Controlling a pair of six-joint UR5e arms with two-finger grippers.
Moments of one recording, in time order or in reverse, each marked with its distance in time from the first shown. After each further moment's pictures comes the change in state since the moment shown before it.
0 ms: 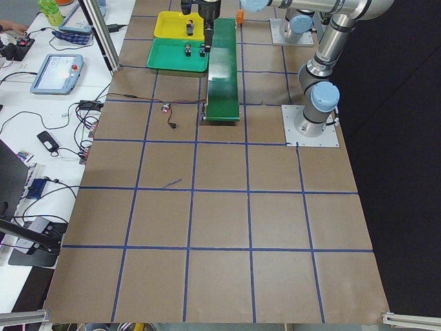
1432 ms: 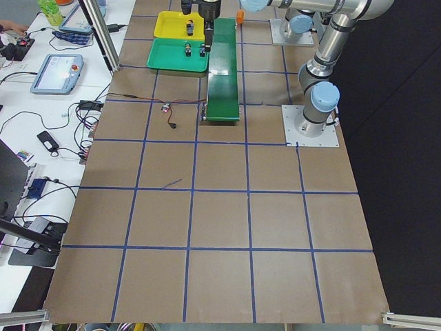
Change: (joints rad) left arm -0.001 0.000 0.000 -0.002 -0.011 -0.001; right arm 0.001 -0.023 0.004 -0.001 0.039 0.420
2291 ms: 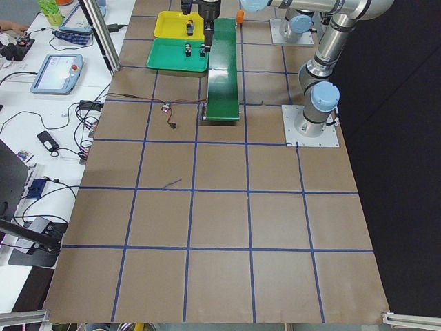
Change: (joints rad) left arm 0.002 0.000 0.000 0.001 0.003 0.003; right arm -0.003 0.072 0.012 -0.121 -0.005 0.005
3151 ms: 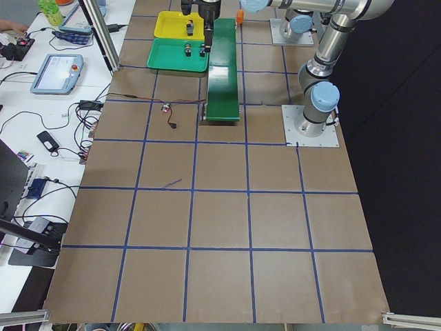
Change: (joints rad) left arm 0.001 0.000 -0.001 0.000 0.001 -0.001; right arm 0.012 0.088 -0.091 0.032 -0.009 -0.017
